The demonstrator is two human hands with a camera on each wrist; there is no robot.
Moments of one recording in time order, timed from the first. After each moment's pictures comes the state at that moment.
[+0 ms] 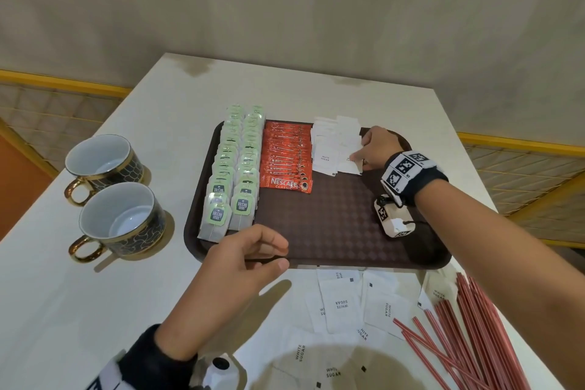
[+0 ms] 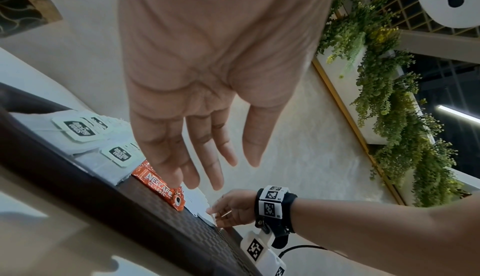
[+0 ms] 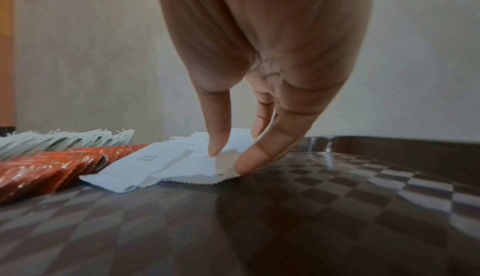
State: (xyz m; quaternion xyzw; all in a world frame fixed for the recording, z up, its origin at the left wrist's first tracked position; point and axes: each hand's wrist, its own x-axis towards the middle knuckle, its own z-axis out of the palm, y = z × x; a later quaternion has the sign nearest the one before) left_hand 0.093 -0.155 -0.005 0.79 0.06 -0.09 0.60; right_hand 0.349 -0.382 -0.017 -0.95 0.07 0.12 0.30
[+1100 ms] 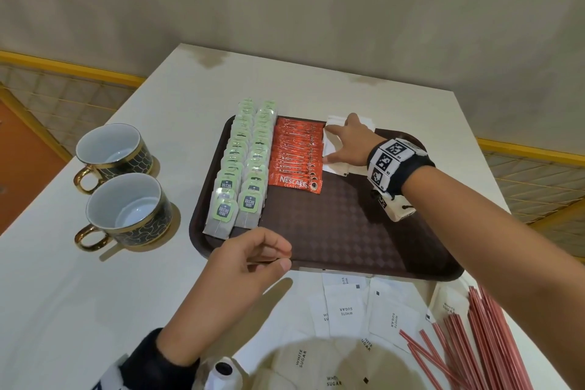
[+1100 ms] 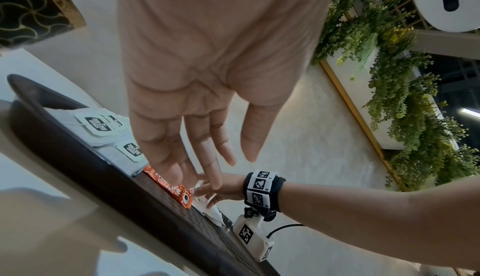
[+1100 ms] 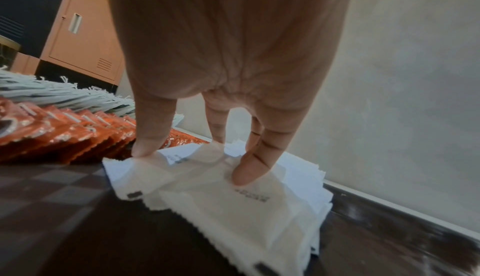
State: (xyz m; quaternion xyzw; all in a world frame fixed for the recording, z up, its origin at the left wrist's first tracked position) left_hand 0.090 -0.157 -0.011 0.79 0.08 -0.08 0.61; right_hand 0.367 -0.334 -0.023 -0.97 -0.20 0.15 0.04
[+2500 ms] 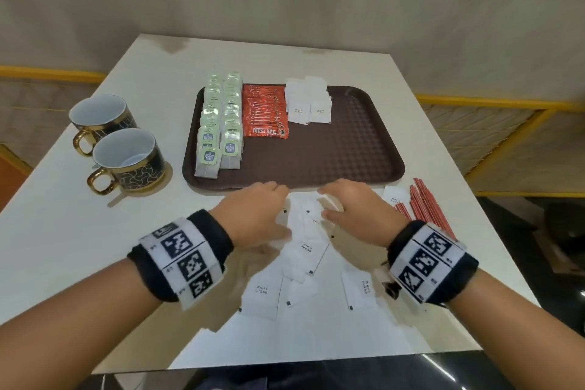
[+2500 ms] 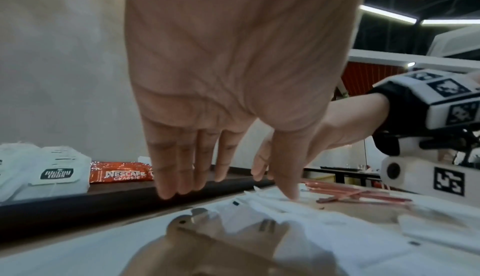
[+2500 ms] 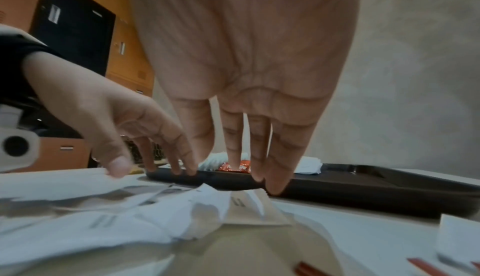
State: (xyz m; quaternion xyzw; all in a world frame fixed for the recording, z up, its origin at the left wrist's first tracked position) left_hand 0.071 -0.184 -0.005 0.95 -0.22 -0.18 0.09; right_hand 0.075 -0.384 -0.001 -0.96 -0.16 0.16 0.16
